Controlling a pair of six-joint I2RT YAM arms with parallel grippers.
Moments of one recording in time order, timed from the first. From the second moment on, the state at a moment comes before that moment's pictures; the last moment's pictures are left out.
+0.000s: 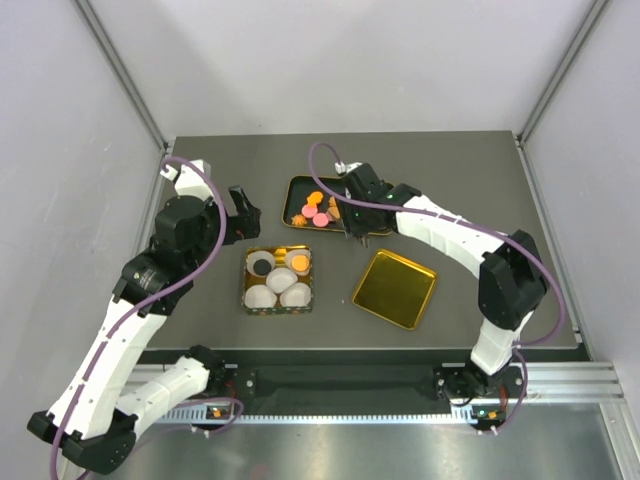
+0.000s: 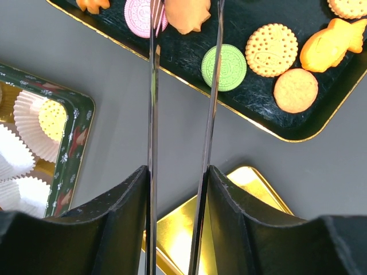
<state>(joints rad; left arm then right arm) -0.47 0.86 1.17 -0.68 -0.28 -0.43 0.71 1.76 1.45 -0.61 0.13 0.28</state>
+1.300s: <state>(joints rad) -0.47 0.86 1.17 -0.68 -0.28 -0.44 0.69 1.77 1.41 -0.58 0.11 0.28</state>
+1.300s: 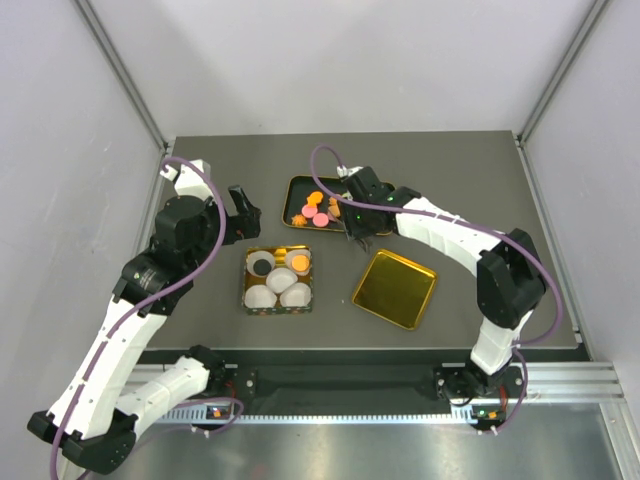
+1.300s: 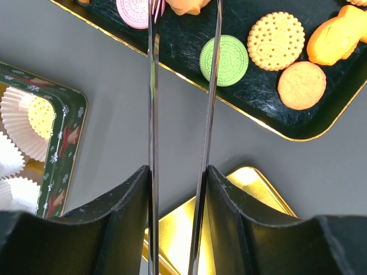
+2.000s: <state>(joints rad) -0.47 0.86 1.17 -0.68 -0.28 -0.44 0.68 1.77 1.41 -0.58 0.10 0.29</state>
